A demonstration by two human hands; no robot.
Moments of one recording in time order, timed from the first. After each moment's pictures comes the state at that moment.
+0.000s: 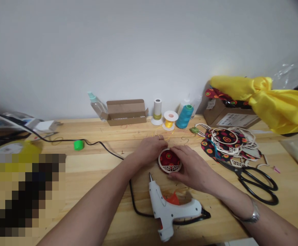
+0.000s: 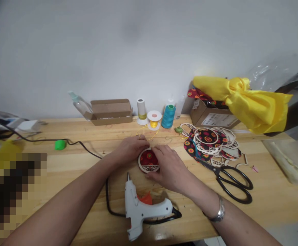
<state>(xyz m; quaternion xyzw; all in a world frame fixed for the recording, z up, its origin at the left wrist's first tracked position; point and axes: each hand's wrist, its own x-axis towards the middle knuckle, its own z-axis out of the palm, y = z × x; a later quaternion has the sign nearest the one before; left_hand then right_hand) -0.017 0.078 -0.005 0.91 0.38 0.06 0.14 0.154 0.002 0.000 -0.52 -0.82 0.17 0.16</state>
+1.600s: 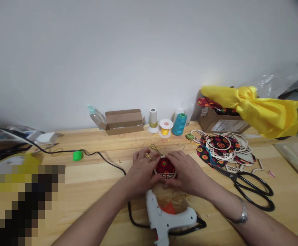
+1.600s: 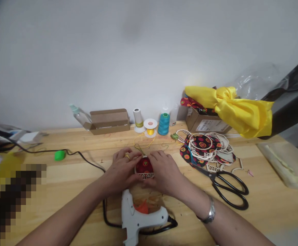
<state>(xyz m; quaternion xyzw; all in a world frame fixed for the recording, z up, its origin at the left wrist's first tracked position) -0.034 0.034 -0.002 0.90 0.40 0.13 0.13 0.152 0.009 0.002 -0.51 -0.84 0.13 0.13</state>
